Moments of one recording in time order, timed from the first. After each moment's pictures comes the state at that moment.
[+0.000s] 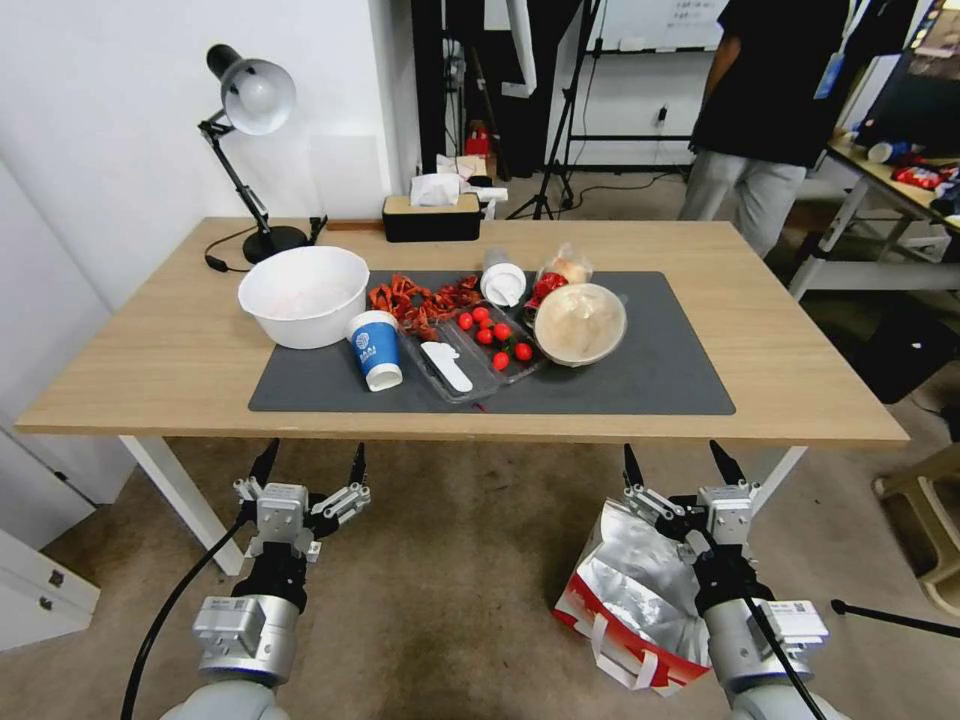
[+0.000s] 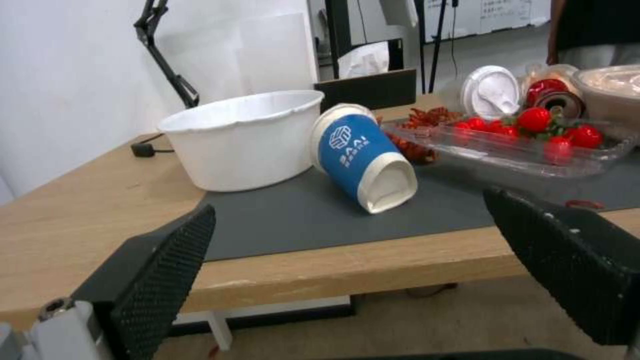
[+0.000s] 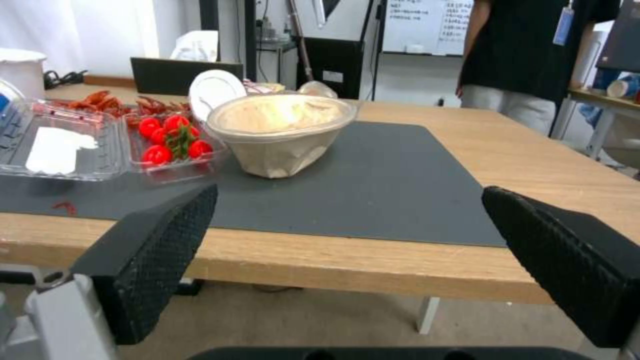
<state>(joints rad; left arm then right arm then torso) 1.80 -1.50 -0.55 -2.30 0.00 0.00 0.00 -1.80 1.50 0.55 2.30 0.00 0.00 0.00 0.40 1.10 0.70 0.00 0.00</state>
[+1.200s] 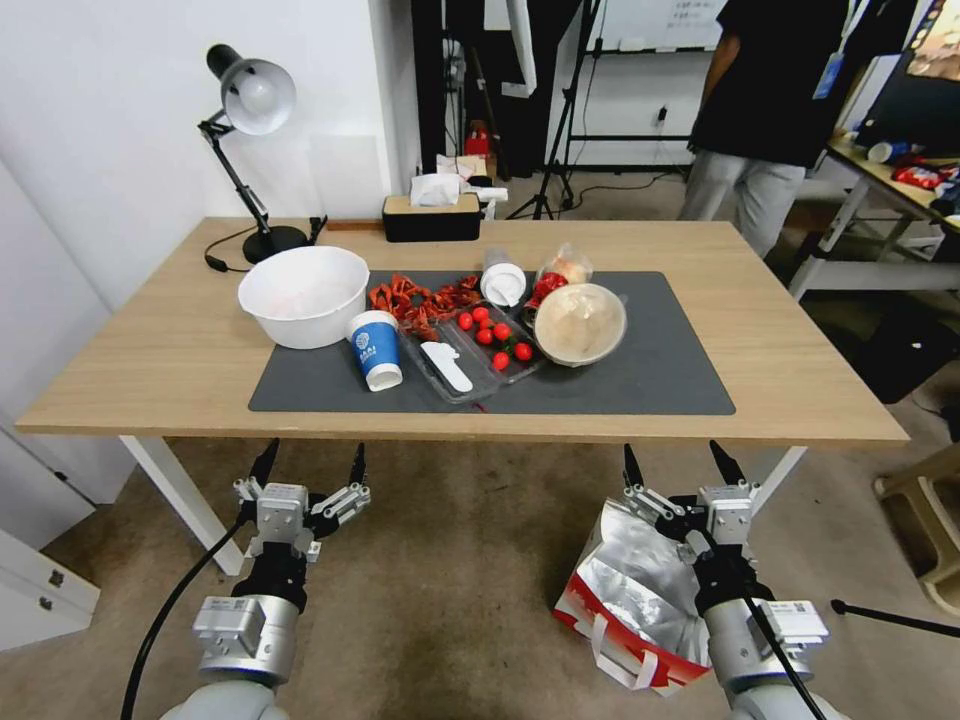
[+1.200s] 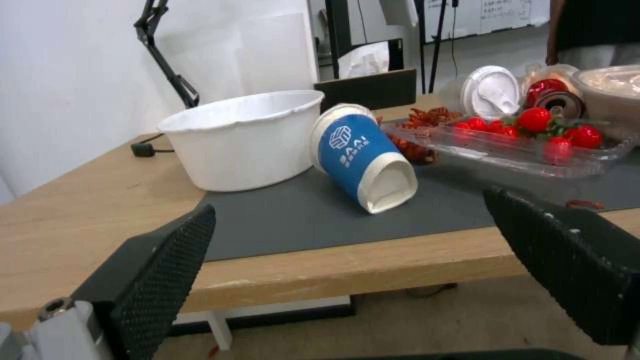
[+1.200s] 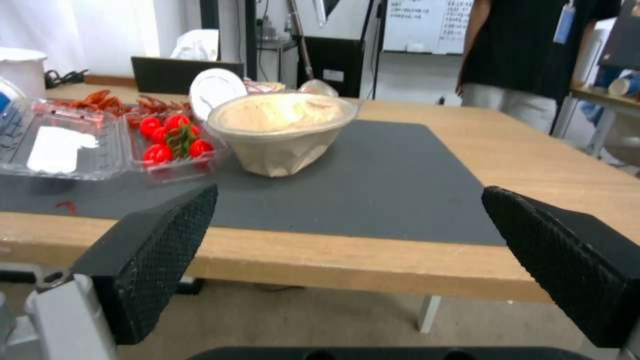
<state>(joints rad) 1.80 -1.50 -0.55 -2.30 0.00 0.00 0.00 -1.80 1.50 0.55 2.30 0.01 -0.02 -0.01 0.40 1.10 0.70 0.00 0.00</state>
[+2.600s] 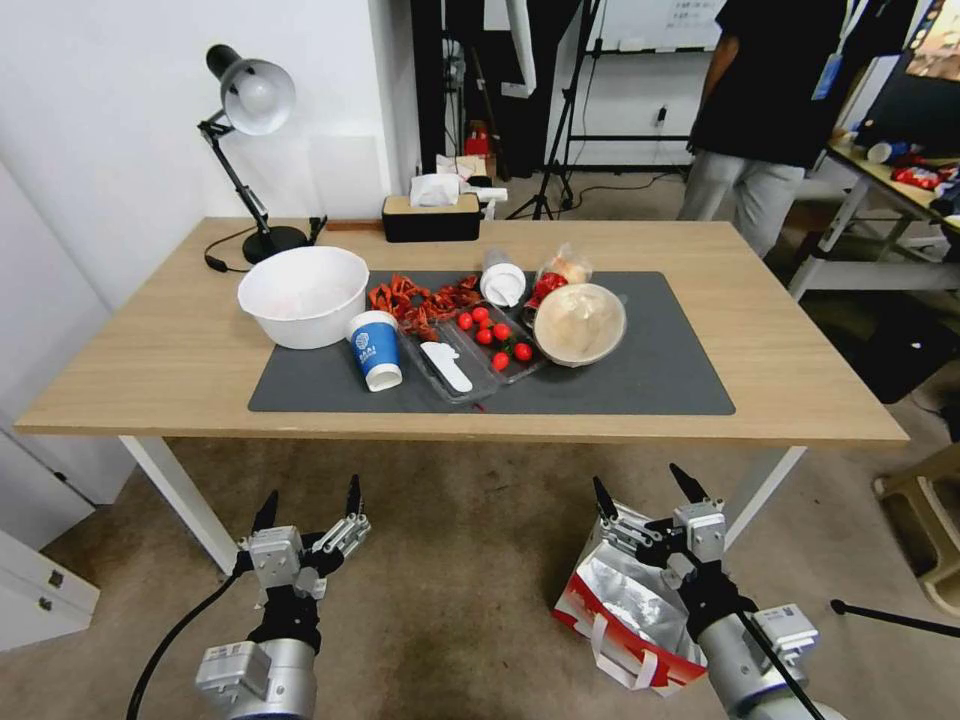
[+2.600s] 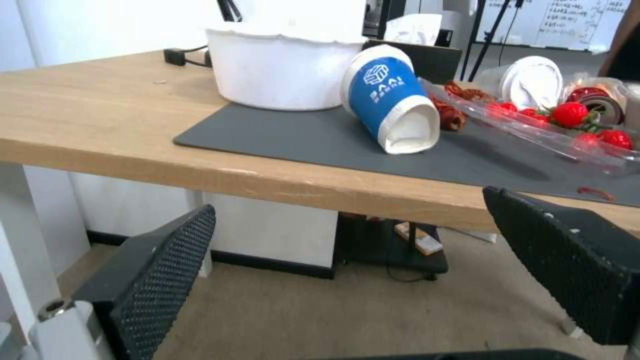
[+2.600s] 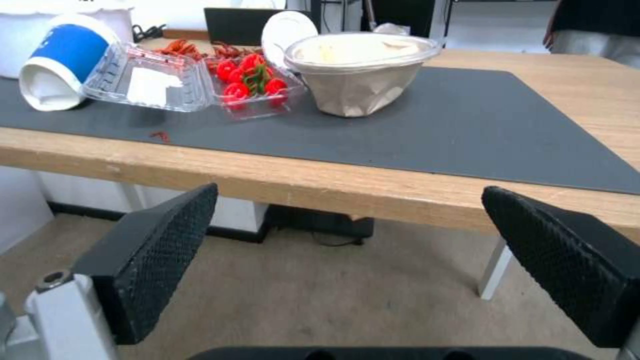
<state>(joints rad) 1.87 -1.35 -0.39 -2.25 -0.24 -0.13 -0.31 -1.83 1.44 0.56 2.29 0.08 -0.07 -0.14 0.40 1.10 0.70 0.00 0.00</state>
